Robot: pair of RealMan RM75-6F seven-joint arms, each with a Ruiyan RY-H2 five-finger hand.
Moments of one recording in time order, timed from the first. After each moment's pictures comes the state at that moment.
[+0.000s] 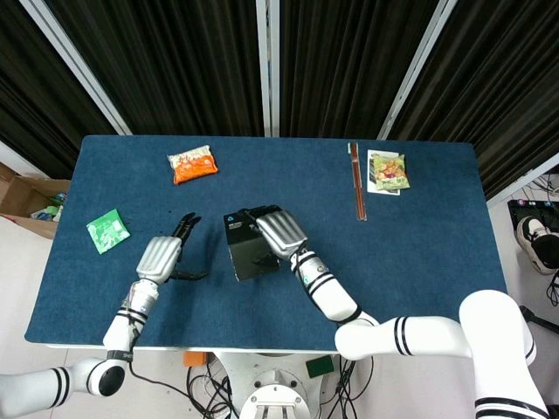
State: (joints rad) left arm -0.51 -1.54 -0.10 -1.53 1.20 1.15 0.11; right arm 1.11 -1.73 0.27 -1.53 -0.79 0.99 -0.41
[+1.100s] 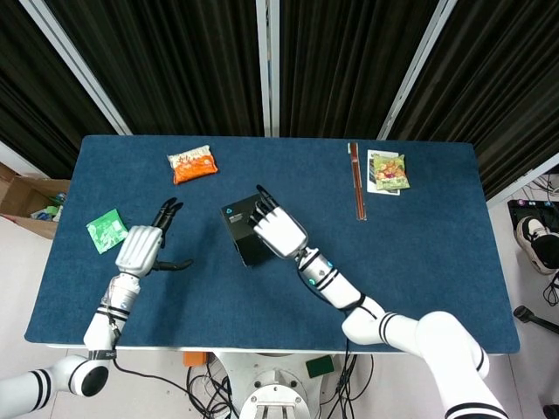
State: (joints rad) left arm -0.47 -1.46 -0.13 -1.53 1.30 1.23 0.09; right arm 1.04 -1.98 0.11 -0.86 -1.43 1.21 -0.24
